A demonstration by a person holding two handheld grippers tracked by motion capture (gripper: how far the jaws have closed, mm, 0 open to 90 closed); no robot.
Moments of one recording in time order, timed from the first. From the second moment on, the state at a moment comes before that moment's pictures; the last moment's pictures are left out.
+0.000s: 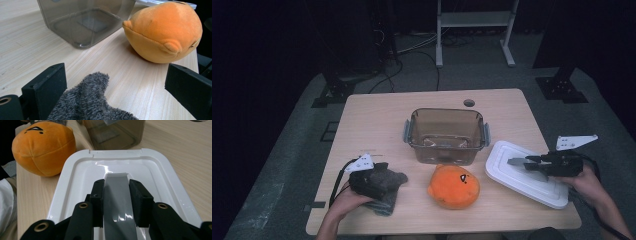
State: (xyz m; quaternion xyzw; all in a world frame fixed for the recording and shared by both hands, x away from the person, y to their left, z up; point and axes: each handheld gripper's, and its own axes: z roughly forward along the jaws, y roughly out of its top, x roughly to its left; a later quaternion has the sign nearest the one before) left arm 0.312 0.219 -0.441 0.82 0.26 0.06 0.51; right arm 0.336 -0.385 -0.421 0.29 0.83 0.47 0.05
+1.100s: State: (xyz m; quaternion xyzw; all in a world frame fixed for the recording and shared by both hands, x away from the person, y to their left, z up) left arm 0.312 0.218 -0.442 0.82 0.26 0.06 0.51; right arm 0.331 -0.375 -0.454 0.29 0.83 0.47 0.03
